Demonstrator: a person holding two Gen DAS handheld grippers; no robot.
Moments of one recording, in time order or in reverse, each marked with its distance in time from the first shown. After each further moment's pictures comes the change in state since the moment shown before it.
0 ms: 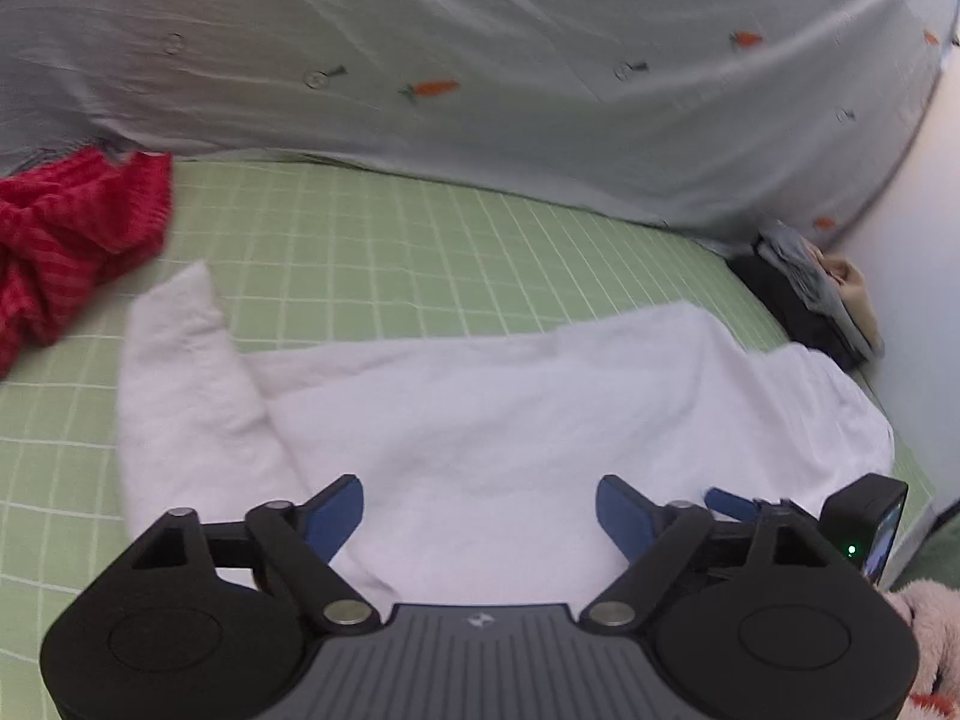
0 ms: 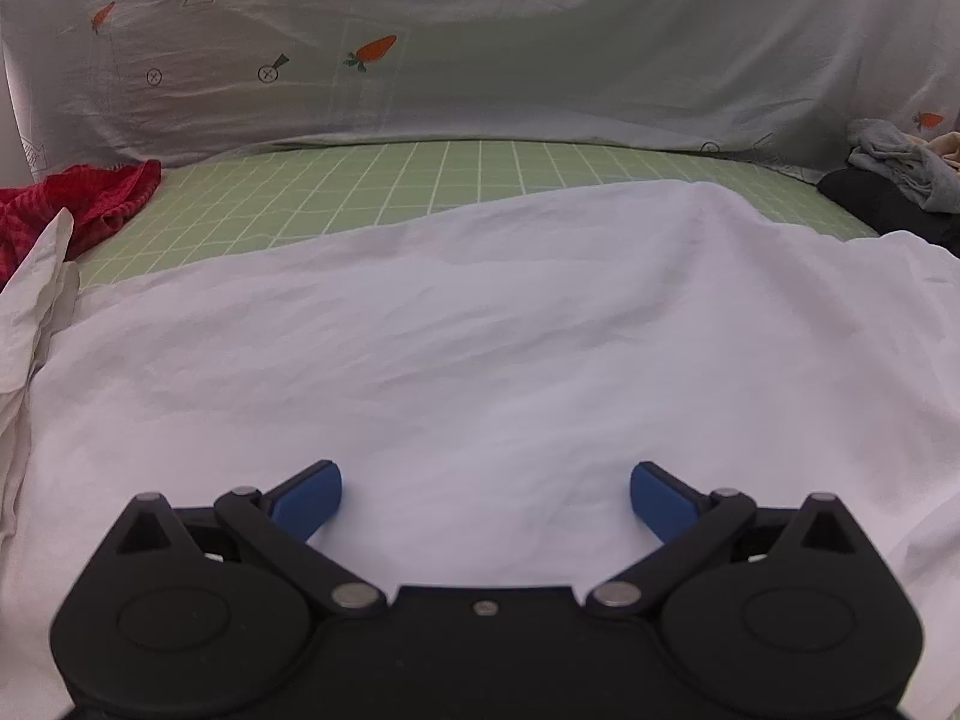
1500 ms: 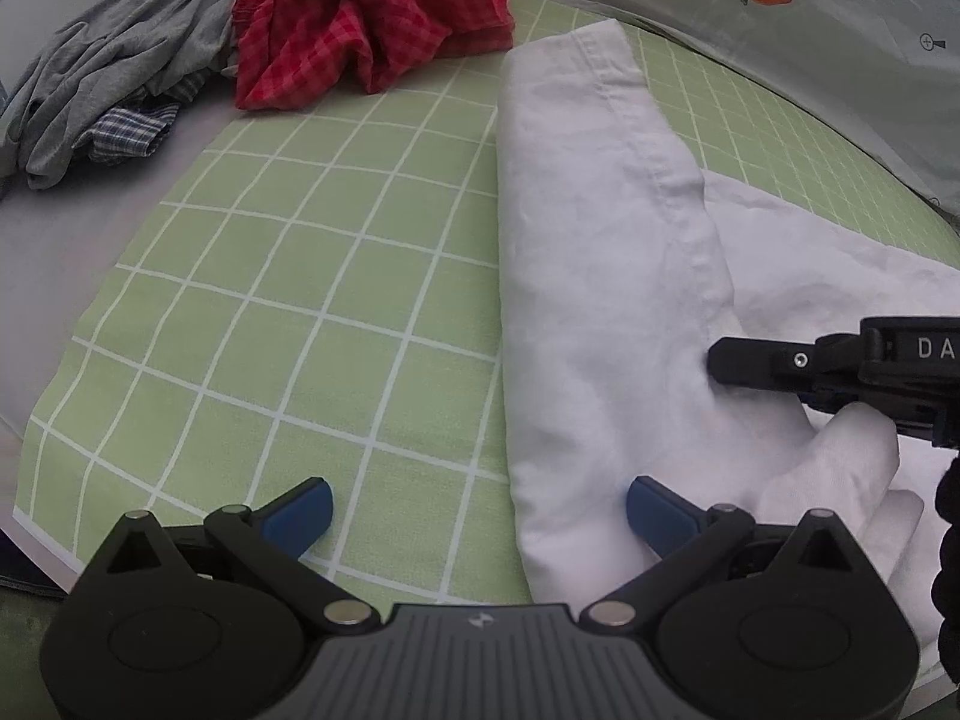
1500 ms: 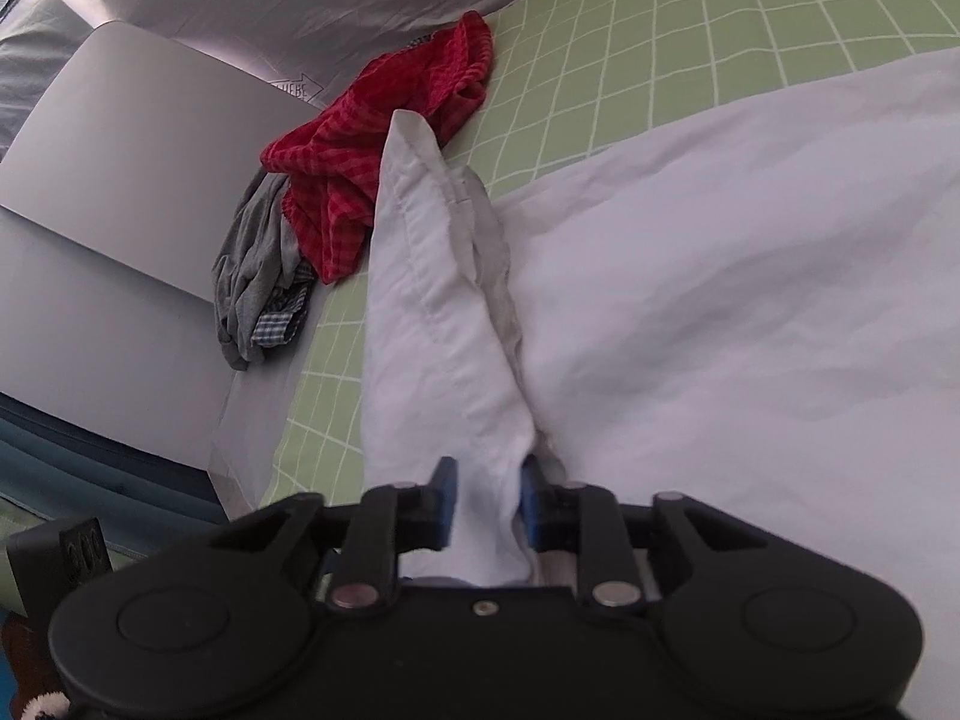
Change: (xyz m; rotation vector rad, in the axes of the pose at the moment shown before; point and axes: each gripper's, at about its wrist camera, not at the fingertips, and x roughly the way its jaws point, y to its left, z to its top) left arm 0.002 0.106 -0.073 -0.246 0.226 0.404; right arm 0.046 0.135 0.044 0.203 0.422 0.815
